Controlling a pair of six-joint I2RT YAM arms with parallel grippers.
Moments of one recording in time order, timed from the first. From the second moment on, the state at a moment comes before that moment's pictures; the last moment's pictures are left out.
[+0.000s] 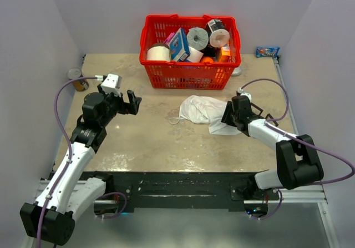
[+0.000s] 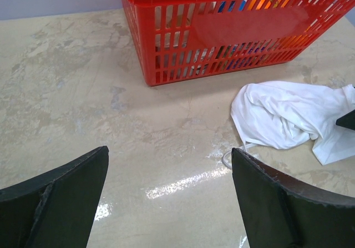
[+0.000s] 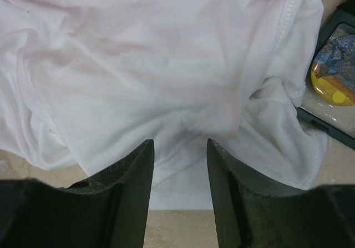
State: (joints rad) left arm -0.23 0.86 0.77 -0.14 0.12 -0.12; right arm 0.26 1.40 0.67 -0.09 0.16 0.51
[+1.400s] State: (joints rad) left arm -0.23 0.86 0.77 -0.14 0.18 -0.11; right arm 0.26 1.45 0.63 0.00 0.21 0.57
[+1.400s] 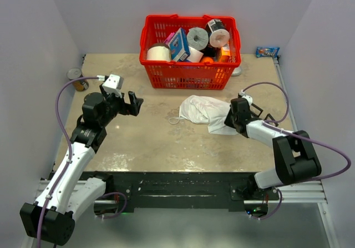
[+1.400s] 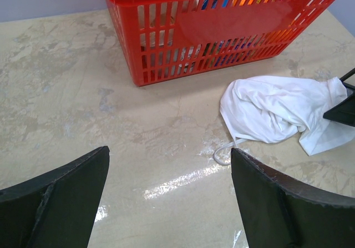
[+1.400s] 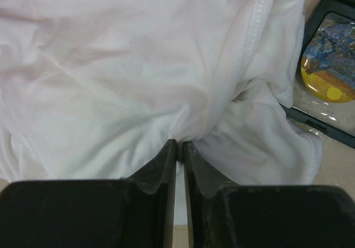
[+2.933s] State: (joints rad) left arm -0.23 0.85 0.75 -0.13 0.19 -0.11; right arm 0.41 1.39 0.64 -0.09 0.38 0.56
